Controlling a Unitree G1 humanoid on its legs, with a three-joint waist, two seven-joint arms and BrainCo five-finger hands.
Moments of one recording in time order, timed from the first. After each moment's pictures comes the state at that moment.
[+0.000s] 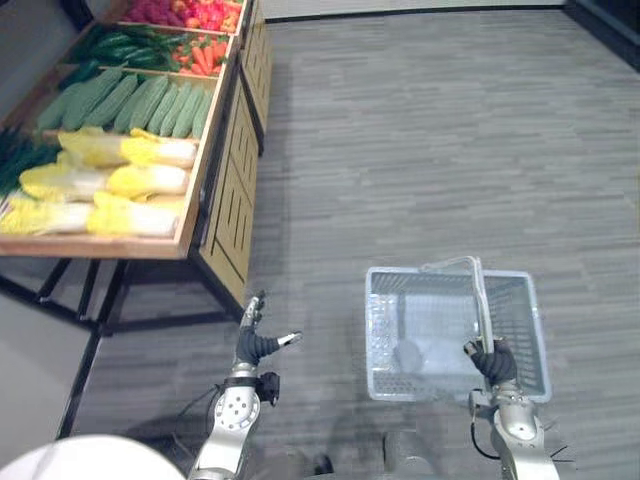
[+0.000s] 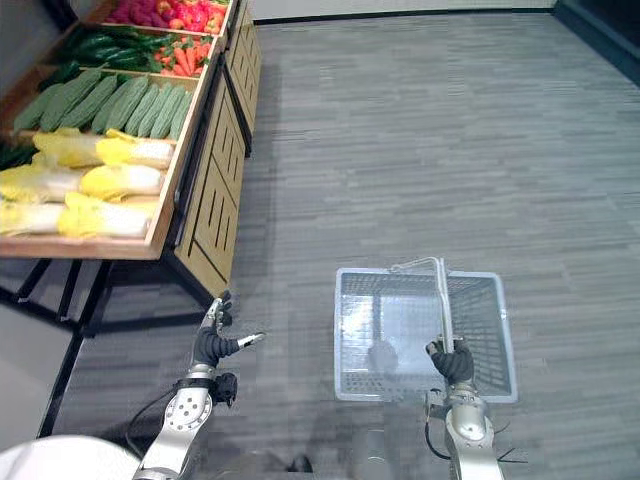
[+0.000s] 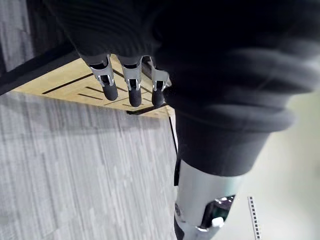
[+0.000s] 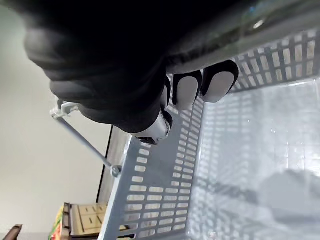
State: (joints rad) left arm 0.11 0.10 -0.15 0.24 0.06 -0.18 0.22; right arm 0.17 -0.18 -0.14 0.18 -0.02 -0.09 -0.11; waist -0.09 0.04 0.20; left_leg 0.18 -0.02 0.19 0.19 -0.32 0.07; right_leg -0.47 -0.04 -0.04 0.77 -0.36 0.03
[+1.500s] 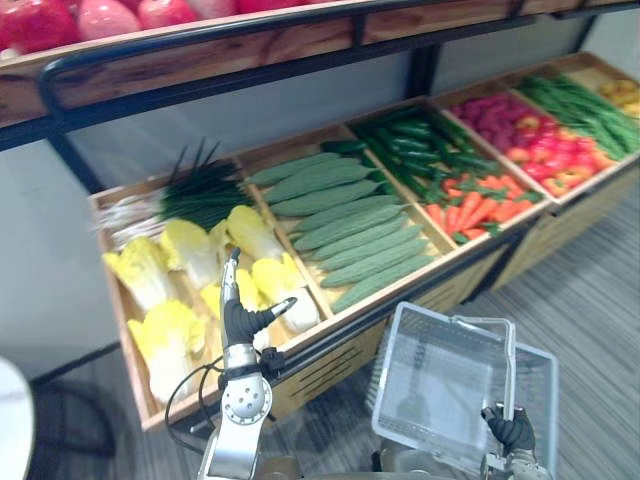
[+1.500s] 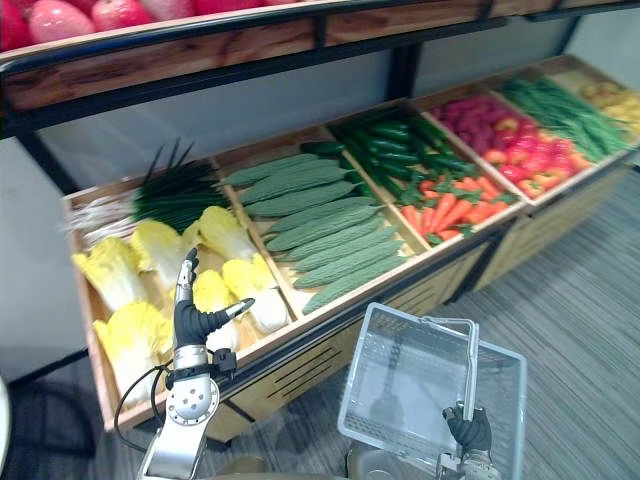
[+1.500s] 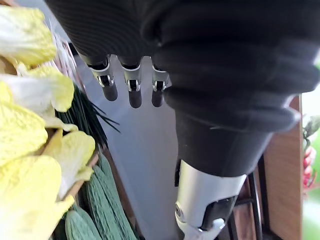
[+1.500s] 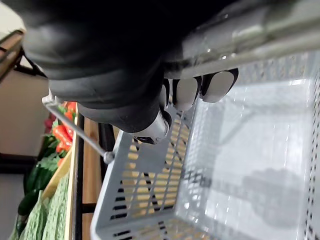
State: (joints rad) left arm 0.20 -0.02 -0.09 -0.17 0.41 -0.13 0.44; right arm 0.41 -0.08 -0.24 0.38 0.11 -0.15 -0.14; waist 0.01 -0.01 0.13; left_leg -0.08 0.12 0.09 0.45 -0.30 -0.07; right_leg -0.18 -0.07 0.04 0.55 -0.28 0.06
